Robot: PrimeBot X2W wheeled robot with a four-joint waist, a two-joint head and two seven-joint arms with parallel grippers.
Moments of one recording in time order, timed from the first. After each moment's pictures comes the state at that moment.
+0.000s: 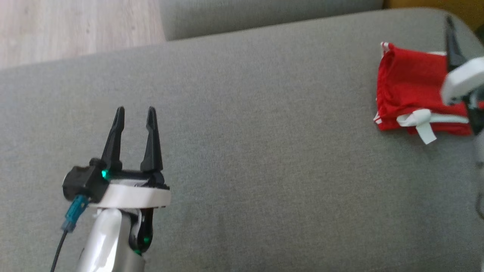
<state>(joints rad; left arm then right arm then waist) -0.26 0.04 -0.13 0.25 -0.28 -0.12 -0.26 -0.81 -0.35 0.01 0.85 -0.15 0.13 -0.18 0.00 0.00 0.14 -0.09</state>
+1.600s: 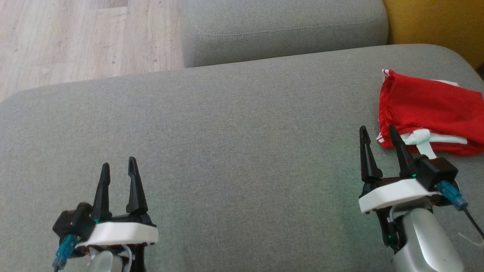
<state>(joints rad) -0.09 0.04 -0.07 0.32 -0.41 -0.08 -0.26 -0.21 -0.05 0.06 0.42 0.19 0.13 -0.25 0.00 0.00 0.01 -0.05</state>
